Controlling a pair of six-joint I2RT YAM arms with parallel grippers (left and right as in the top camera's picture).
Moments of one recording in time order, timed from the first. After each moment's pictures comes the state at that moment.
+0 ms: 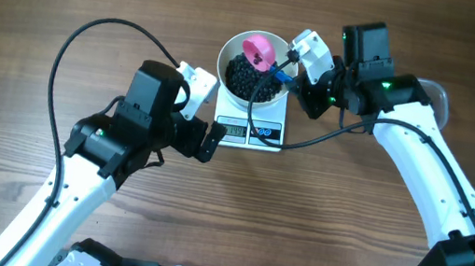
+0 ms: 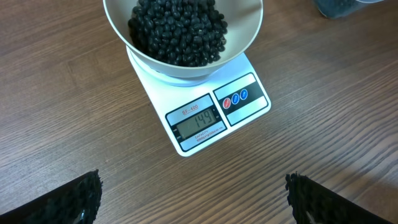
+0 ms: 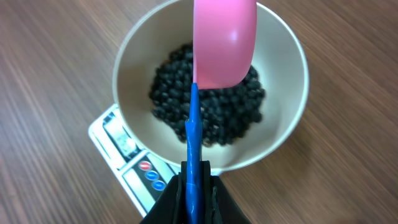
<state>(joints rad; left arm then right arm) -0.40 1.17 0.97 -0.69 0.17 0.01 0.31 1.65 1.32 -0.65 -0.39 -0.44</state>
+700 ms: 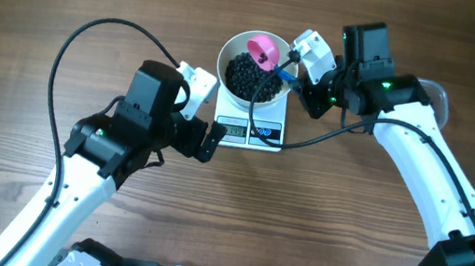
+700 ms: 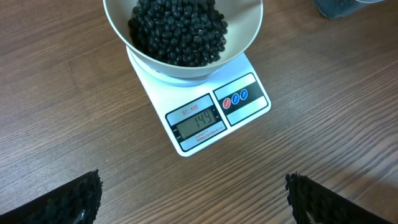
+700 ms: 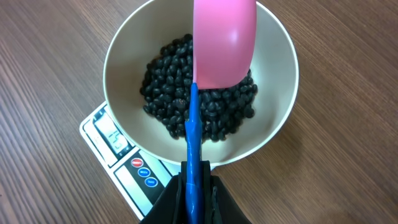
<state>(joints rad) -0.40 1.17 0.97 -0.69 0.17 0.01 0.31 1.65 1.32 -0.65 -0.37 -0.45</state>
